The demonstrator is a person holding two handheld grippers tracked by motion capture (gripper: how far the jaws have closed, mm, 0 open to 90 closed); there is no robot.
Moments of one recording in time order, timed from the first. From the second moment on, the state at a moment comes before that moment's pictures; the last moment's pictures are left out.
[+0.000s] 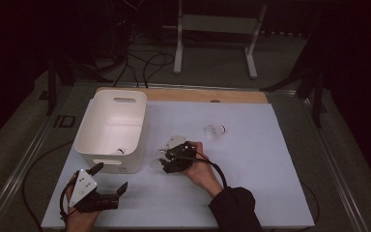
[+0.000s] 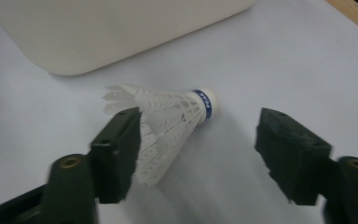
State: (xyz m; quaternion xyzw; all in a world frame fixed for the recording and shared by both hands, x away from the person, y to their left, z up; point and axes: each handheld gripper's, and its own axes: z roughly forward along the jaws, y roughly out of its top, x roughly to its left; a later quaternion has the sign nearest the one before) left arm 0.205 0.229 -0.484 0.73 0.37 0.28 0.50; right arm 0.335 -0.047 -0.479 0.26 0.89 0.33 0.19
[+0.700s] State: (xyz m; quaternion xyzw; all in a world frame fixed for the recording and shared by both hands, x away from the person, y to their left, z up) left arm 0.205 0.229 -0.484 0.73 0.37 0.28 0.50; right arm 0.344 -0.035 -0.485 0.27 0.89 0.31 0.20
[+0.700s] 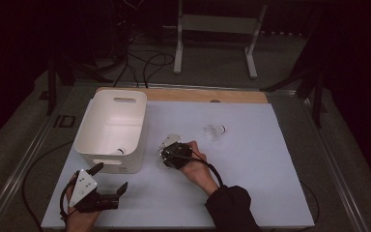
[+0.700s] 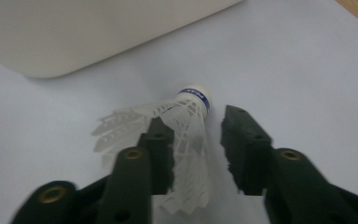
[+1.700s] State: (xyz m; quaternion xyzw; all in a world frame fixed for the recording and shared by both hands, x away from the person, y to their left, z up) left arm 0.205 0.229 -0.484 0.73 0.37 0.28 0.50; right arm 0.356 -0.032 -0.478 0.30 0.88 0.32 0.17
